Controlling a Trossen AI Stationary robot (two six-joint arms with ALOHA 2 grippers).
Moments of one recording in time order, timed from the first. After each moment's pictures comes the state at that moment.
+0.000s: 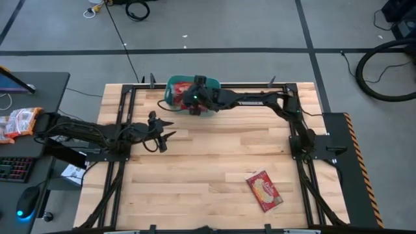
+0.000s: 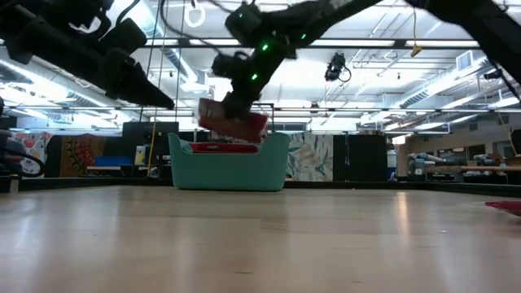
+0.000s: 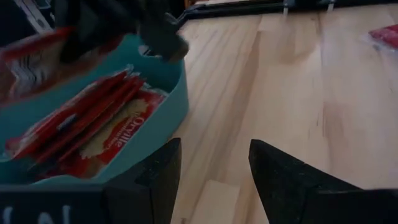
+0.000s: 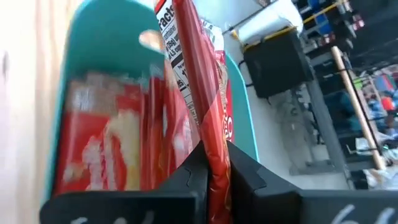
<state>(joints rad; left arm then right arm) -0.04 0.83 0.29 0.16 -0.46 0.02 -0.27 2.14 1.80 -0.27 0.52 -0.55</state>
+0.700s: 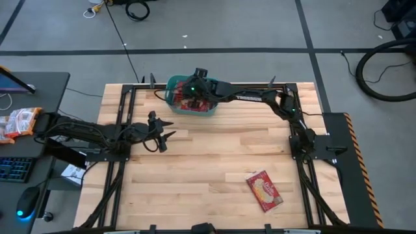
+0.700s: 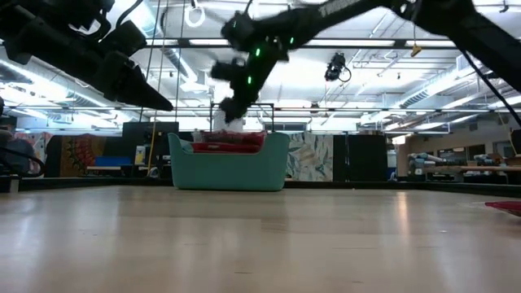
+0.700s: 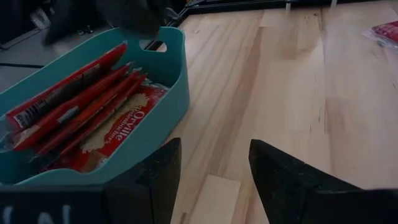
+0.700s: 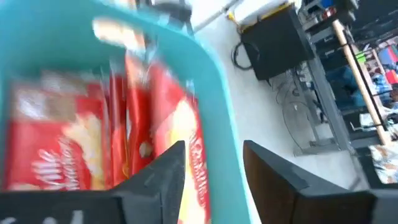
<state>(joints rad) -0.04 0.83 0.29 0.14 -0.47 0.01 -0.30 2.21 1.98 -0.43 0.52 -0.48</state>
